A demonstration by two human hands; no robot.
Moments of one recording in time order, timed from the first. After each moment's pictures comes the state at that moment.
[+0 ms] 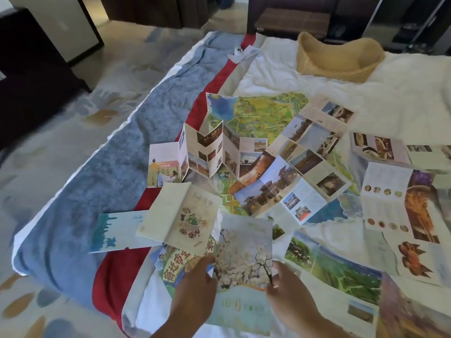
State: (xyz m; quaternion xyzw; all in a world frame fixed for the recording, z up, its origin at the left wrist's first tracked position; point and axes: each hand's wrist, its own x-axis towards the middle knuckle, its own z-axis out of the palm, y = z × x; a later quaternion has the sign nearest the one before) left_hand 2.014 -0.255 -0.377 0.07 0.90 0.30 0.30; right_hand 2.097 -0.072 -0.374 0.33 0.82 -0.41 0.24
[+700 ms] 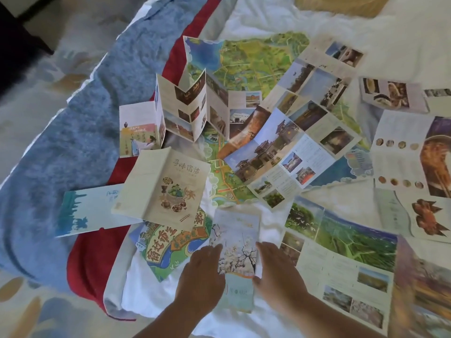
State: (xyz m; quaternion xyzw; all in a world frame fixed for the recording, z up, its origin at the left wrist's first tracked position) left_hand 2.027 -0.247 -0.497 0.25 0.91 0.10 0.31; right_hand 2.107 -0.080 -0.480 0.21 0.91 -0.28 0.24
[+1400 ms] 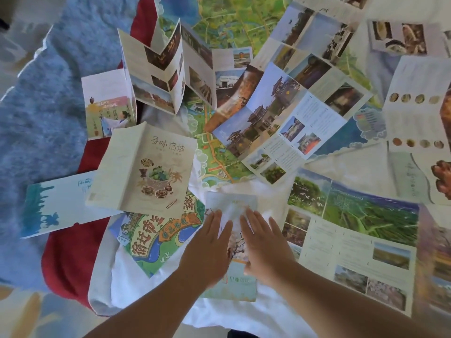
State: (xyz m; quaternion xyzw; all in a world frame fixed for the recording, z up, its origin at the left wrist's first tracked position) left_hand 2.004 -0.225 -0.556 0.43 0.86 -0.02 0.26; right_hand 2.085 -0.082 -0.554 0.10 0.94 -0.15 0.29
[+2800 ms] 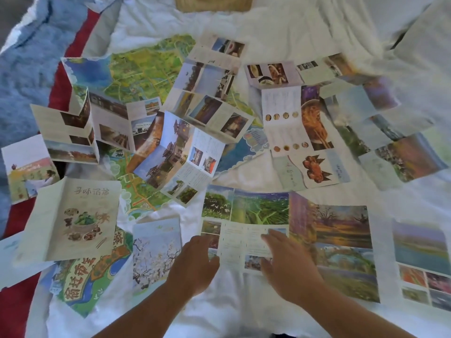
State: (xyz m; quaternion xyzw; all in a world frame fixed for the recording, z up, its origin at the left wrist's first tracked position) left_hand 2.086 -0.106 -0.475 0.36 0.85 0.14 0.35; right_hand 2.248 0.035 -0.432 0.36 0.87 -0.29 0.18
